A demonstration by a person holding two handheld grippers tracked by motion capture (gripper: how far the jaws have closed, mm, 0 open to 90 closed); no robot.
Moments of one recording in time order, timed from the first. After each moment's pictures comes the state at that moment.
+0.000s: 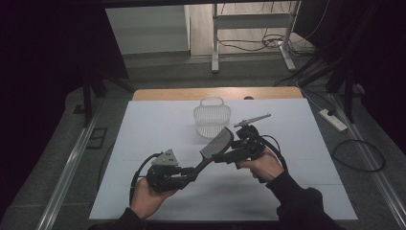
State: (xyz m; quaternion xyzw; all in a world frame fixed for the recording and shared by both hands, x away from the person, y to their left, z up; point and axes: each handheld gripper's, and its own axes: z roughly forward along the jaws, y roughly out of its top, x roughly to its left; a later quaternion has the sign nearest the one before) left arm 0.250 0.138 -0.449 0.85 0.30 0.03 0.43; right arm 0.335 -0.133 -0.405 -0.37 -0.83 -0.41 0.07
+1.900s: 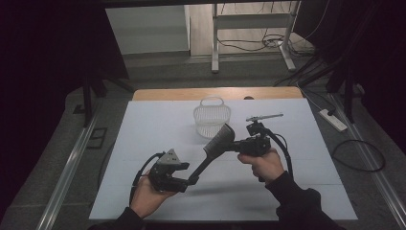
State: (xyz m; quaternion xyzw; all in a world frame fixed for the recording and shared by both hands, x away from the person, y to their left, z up) left arm 0.259 0.136 -0.461 0.86 0.31 0.05 0.40; right arm 0.341 -0.153 -0.403 -0.38 -0.76 -0.50 0.15
